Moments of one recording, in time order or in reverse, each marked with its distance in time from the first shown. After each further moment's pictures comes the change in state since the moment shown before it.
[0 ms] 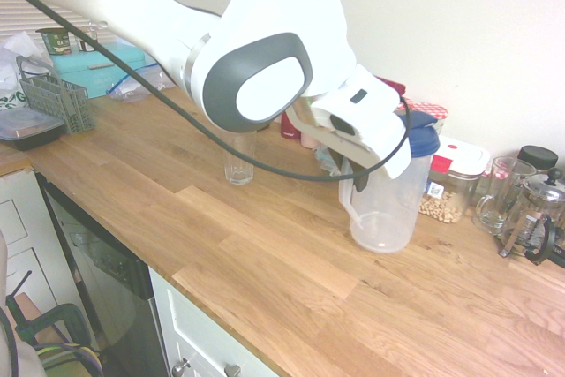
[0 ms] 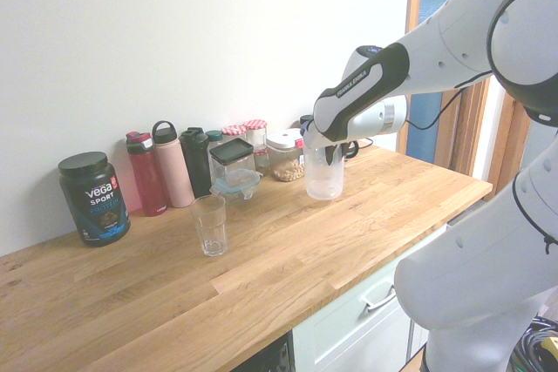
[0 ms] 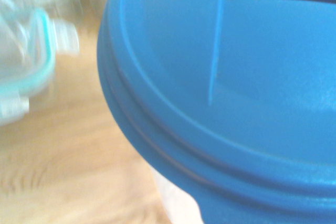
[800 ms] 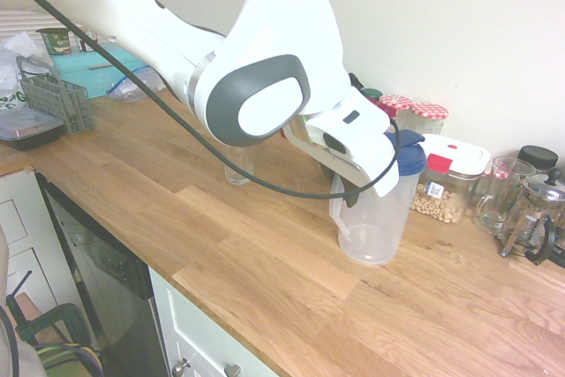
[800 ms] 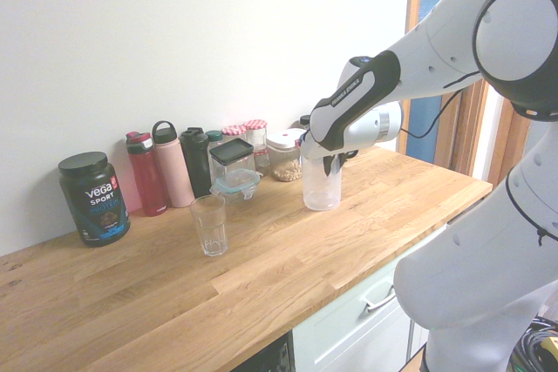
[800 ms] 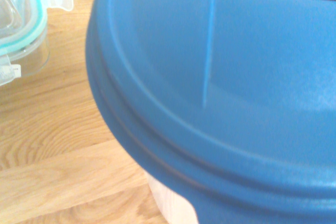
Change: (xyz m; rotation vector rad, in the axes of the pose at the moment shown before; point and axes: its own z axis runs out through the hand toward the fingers) arm -0.005 0.001 0.019 -0.032 -0.029 0.023
